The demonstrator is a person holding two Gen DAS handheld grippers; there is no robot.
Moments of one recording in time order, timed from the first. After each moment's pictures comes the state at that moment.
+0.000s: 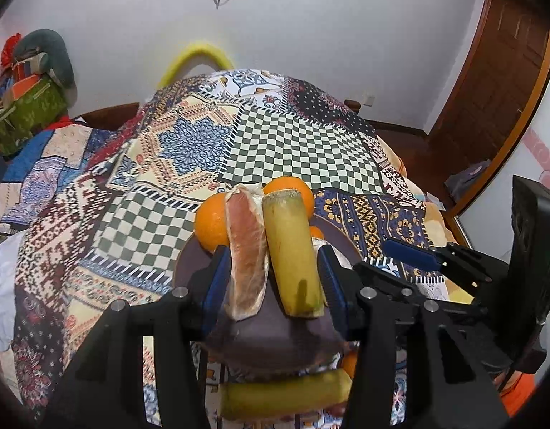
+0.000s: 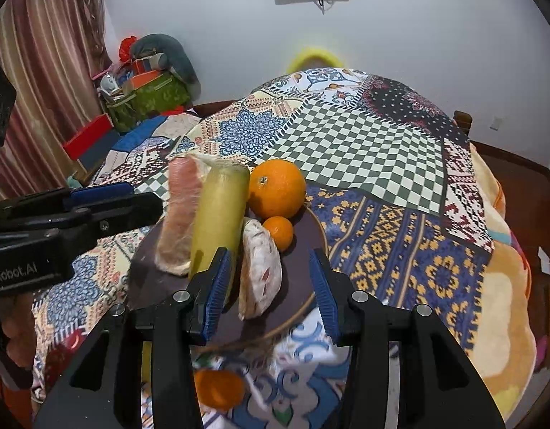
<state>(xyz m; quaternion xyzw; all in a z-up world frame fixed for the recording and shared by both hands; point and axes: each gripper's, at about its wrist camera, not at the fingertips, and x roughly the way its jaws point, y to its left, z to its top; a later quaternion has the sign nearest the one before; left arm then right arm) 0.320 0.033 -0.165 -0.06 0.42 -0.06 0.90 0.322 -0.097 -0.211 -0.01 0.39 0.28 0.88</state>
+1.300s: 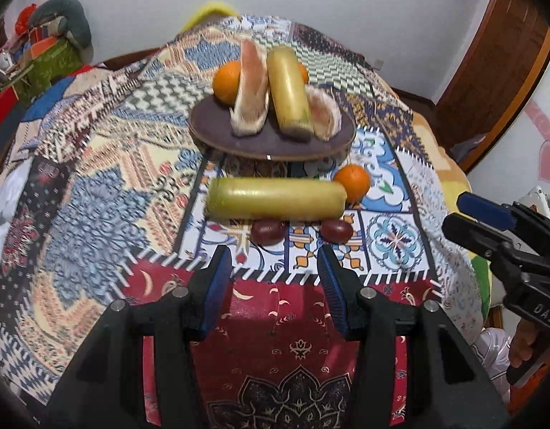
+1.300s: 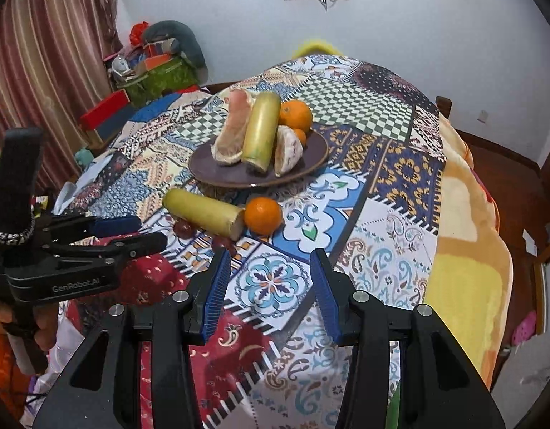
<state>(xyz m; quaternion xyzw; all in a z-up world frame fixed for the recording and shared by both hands) 0.185 0.018 -0.222 -0.06 0.49 -0.04 0.87 0.195 -0.136 -0.213 -0.03 0.41 0.26 0.87</state>
